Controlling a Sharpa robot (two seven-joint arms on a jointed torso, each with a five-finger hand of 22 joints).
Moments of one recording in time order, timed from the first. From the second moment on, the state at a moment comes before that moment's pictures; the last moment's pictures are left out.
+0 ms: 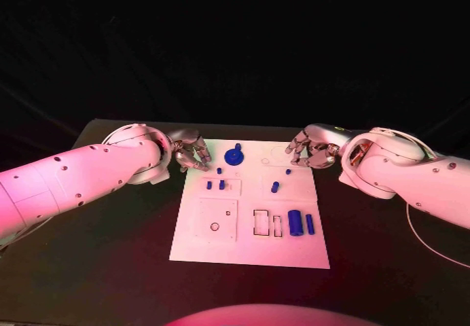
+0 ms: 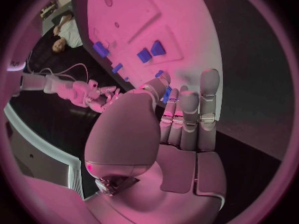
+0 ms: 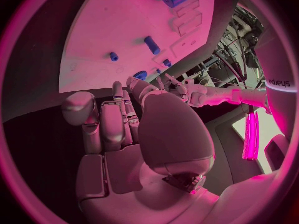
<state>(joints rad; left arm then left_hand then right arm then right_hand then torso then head) 1.23 -0.75 0.01 1.31 -1.23 0.00 -0.12 1.41 -0.15 0.41 0.07 0.05 1.01 0.19 0.08 0.07 1.05 0.12 0.10 0.07 1.31 0.03 1.12 0.69 0.16 1.26 0.13 0.77 0.88 1.23 -0.86 -0.01 1.50 -1.43 -0.19 -0.09 1.39 -0.11 0.35 0.07 0.23 1.01 0.15 0.11 0.07 1.06 0.07 0.28 0.29 1.47 -0.01 1.23 1.14 0.11 1.32 0.09 1.19 0.85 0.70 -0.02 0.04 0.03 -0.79</state>
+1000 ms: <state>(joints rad) 1.23 -0.85 -0.01 1.42 0.09 -0.24 0.13 1.42 -0.10 0.42 0.08 0.05 1.05 0.18 0.10 0.07 1.11 0.11 0.18 0.07 1.19 0.02 0.97 0.49 0.17 1.19 0.13 0.60 0.75 1.18 -0.78 -0.02 1.46 -1.73 -0.13 -0.15 1.38 -0.13 0.44 0.03 0.19 1.08 0.14 0.11 0.08 1.10 0.07 0.18 0.14 1.47 -0.01 1.21 1.12 0.12 1.33 0.09 1.17 0.82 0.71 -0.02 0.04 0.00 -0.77</state>
